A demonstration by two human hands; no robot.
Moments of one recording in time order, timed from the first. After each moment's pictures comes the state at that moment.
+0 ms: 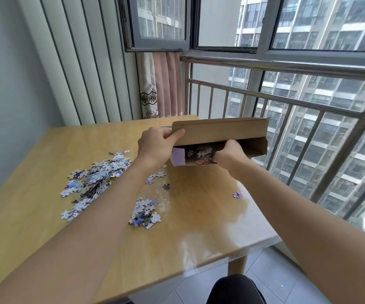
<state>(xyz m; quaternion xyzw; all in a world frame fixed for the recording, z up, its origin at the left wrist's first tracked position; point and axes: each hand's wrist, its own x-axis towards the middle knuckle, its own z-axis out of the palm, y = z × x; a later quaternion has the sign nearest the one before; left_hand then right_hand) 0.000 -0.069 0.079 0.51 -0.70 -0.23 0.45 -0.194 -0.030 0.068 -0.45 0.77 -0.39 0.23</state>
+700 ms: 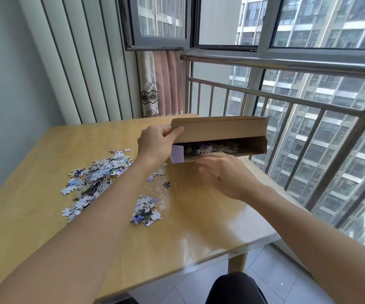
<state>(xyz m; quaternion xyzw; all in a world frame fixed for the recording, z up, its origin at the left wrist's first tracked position) -0.001 -0.070 0.076 0.51 -0.70 -0.21 0.46 -0.200 0.024 0.044 -0.81 0.53 -0.23 -0.07</state>
